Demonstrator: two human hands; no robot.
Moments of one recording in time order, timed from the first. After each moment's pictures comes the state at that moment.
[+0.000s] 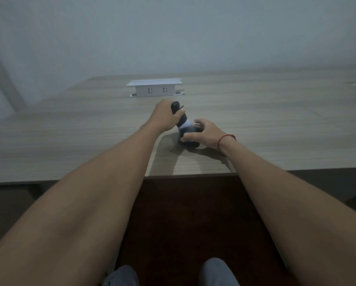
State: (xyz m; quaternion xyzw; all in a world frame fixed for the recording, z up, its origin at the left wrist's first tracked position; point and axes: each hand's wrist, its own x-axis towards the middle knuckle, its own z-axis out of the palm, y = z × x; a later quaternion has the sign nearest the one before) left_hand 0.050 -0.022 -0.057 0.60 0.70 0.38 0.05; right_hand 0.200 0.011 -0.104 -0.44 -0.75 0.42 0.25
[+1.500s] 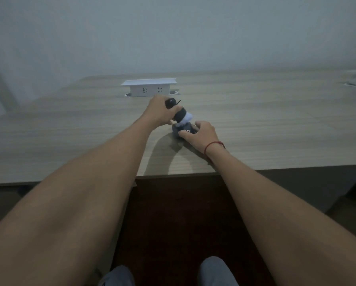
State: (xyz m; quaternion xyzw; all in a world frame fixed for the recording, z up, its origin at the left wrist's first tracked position) left_hand 0.055 -0.020 -0.049 0.61 0.67 0.40 0.11; right_hand 0.194 -0.001 -0.116 -0.49 -0.71 0.35 0.37
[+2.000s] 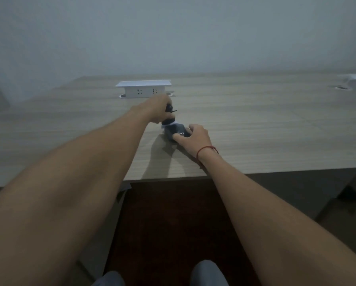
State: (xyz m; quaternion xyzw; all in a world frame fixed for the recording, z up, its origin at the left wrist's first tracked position) left_hand 0.054 -0.010 -0.027 0.69 0.71 0.14 0.02; right_hand 0.192 -0.004 -0.119 -0.49 -0.71 0.34 0.37
